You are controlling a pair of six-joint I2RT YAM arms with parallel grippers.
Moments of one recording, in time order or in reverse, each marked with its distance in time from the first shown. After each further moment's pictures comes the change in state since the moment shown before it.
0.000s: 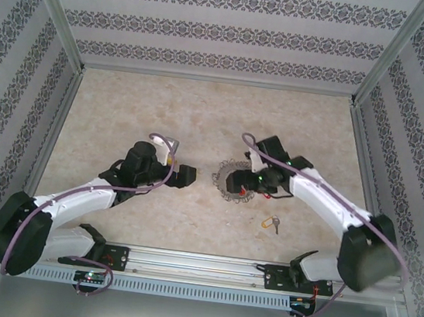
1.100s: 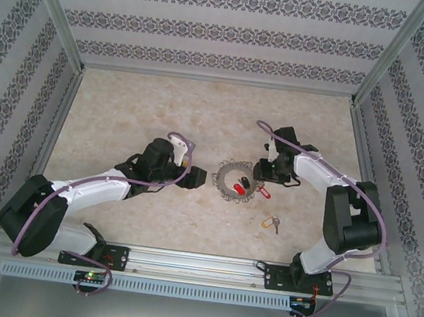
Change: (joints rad) left arm -0.077 0.148 0.129 -0.070 -0.001 0.022; right arm -0.234 0.295 0.095 0.099 0.065 -0.092
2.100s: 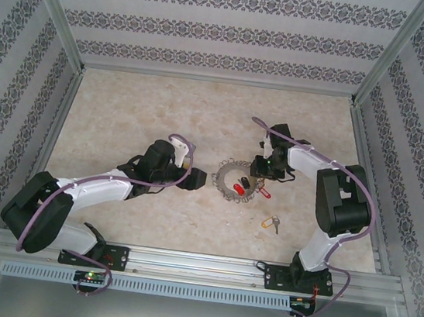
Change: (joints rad) left arm 0.000 0.034 -0.016 0.035 0.000 0.005; right arm 0.010 0.140 0.074 0.031 -0.032 0.003
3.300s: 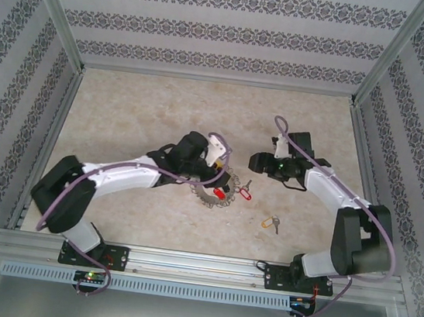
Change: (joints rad) left arm -0.148 0.262 0.370 -0.179 0.008 0.278; right arm -0.077 -0.340 -0.245 0.225 -0.235 0.119
